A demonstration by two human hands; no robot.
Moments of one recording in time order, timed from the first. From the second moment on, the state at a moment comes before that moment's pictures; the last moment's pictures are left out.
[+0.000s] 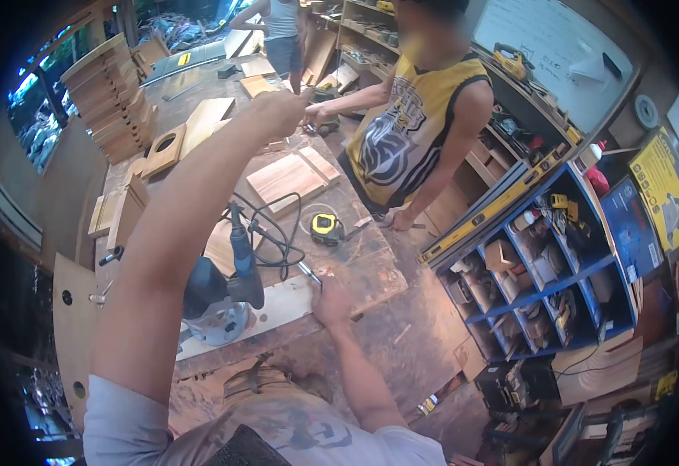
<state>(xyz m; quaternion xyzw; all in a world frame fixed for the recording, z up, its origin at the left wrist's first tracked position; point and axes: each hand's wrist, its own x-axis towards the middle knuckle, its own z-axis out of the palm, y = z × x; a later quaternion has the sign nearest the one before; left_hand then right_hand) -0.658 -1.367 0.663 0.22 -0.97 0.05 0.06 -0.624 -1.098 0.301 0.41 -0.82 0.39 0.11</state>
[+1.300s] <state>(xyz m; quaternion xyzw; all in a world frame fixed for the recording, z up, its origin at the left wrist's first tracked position) -0.321 -1.322 0.586 0.27 -0.84 -0.25 0.40 -0.616 -1.097 0.299 0.47 -0.81 0.33 0.12</state>
